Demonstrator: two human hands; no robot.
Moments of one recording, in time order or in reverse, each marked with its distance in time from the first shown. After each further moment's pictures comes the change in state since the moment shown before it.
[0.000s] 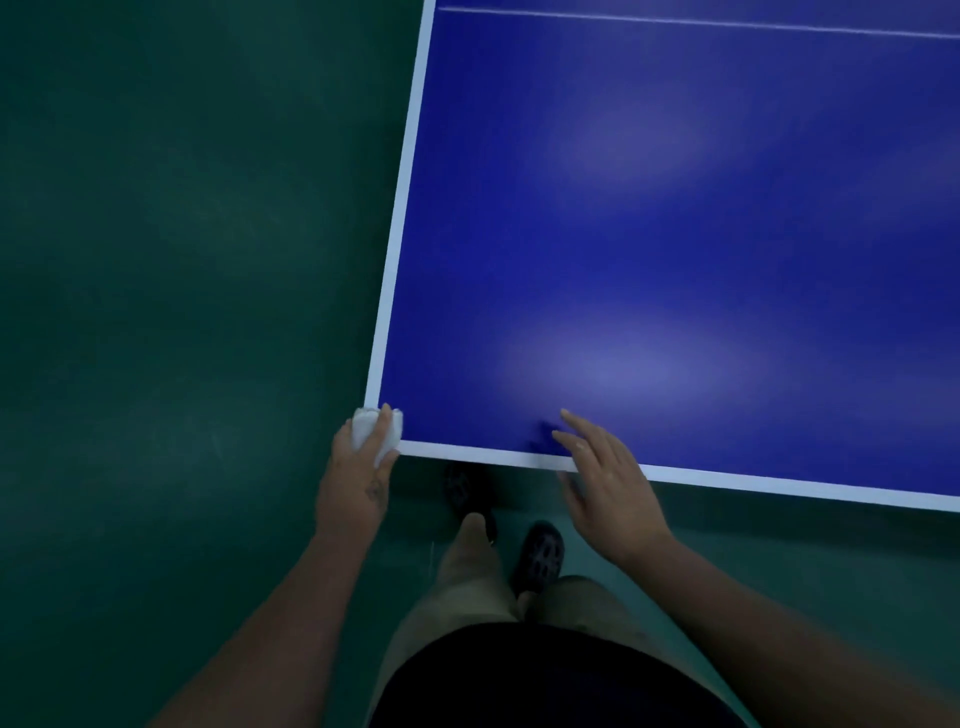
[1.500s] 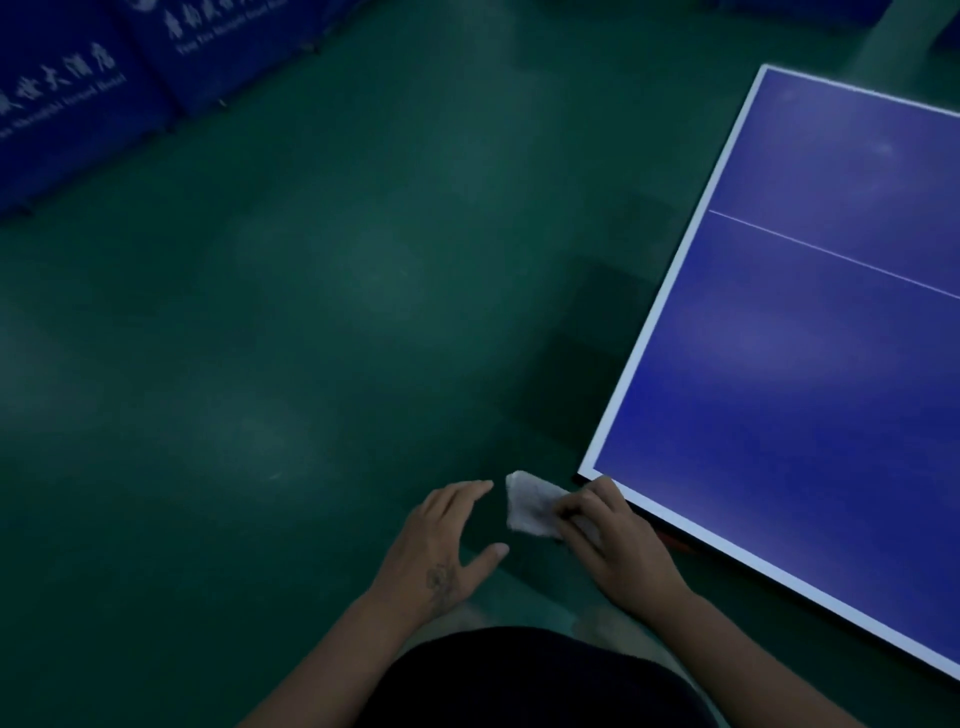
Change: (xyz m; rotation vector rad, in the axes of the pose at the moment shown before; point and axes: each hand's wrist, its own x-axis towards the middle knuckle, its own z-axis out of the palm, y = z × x) left_hand -0.188 -0.122 -0.196 -0.149 0.091 0.185; right_hand 0.026 -0.307 0.003 0.292 -0.211 -0.361
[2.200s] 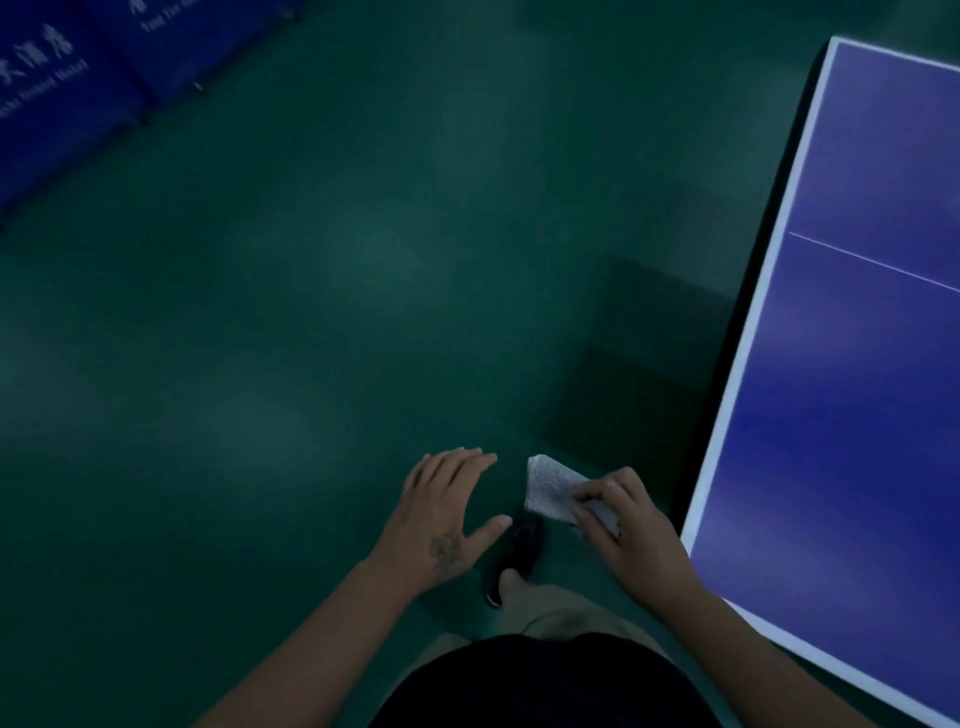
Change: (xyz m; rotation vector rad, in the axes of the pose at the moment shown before) left_hand 0.180 -0.111 -0.135 0.179 -0.101 0.036; right_hand 0.211 -0.006 0.034 0.039 0.110 0.157
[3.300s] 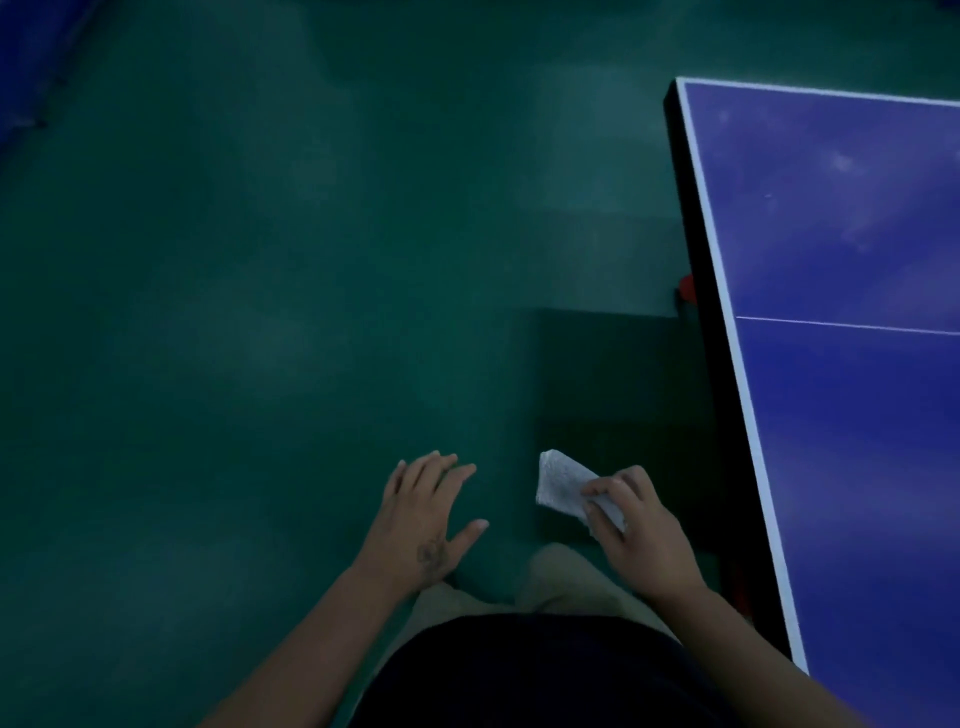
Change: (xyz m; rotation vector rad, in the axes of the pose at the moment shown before) left_hand 0.430 -0.140 -0.172 0.176 -0.171 0.342; right_hand 0.365 0.011 -0.027 -0.135 0.298 0.370
